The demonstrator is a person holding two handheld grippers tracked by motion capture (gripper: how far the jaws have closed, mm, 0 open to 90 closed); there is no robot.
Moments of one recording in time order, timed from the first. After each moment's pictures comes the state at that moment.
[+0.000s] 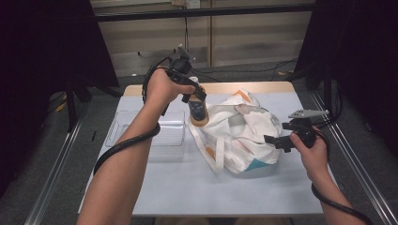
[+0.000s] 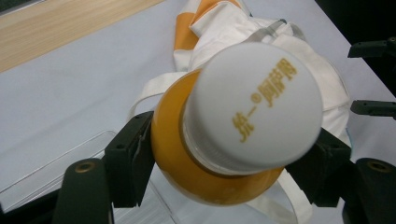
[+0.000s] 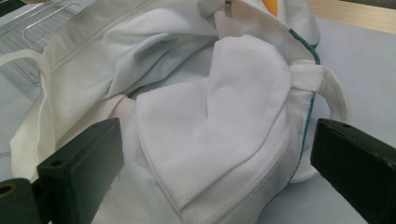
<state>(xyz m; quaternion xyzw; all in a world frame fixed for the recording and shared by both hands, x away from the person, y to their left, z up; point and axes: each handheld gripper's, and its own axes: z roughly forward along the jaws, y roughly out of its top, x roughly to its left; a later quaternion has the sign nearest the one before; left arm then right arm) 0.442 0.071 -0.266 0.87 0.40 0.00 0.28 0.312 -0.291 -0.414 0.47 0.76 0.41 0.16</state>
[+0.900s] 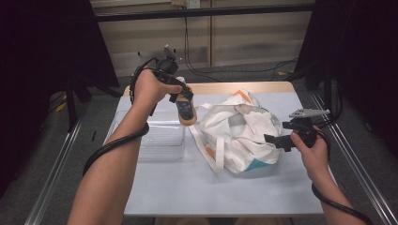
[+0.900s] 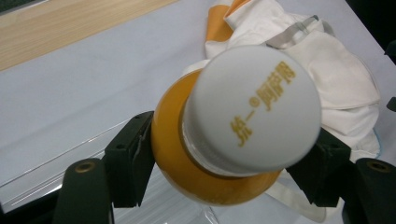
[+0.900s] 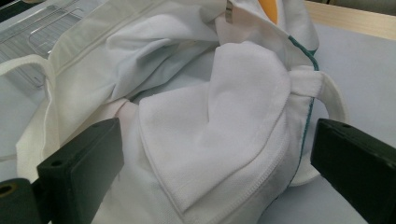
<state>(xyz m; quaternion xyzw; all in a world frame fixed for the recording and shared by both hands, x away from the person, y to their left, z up) 0.447 0.103 -0.267 0.86 0.43 0.02 0.27 0.311 -0.291 -0.411 0.47 0.76 0.42 0.17</state>
